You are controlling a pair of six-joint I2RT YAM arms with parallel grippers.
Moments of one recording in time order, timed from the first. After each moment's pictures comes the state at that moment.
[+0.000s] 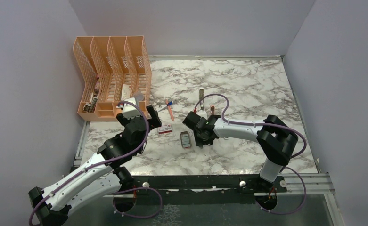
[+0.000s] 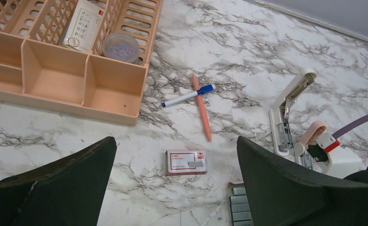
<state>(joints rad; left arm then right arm) -0.85 0.68 0.66 -0.39 -0.82 -0.61 0.97 1.75 1.07 -0.60 0.25 0.73</state>
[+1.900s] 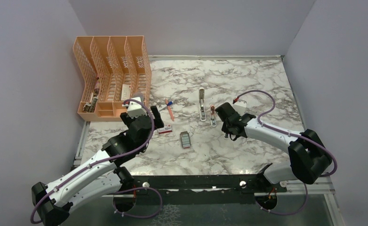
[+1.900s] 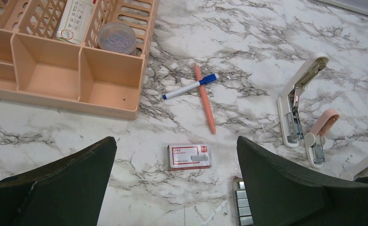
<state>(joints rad) -0.85 0.74 0.66 -0.39 -0.80 -0.60 0.66 1.40 0.77 -0.48 0.50 0.86</state>
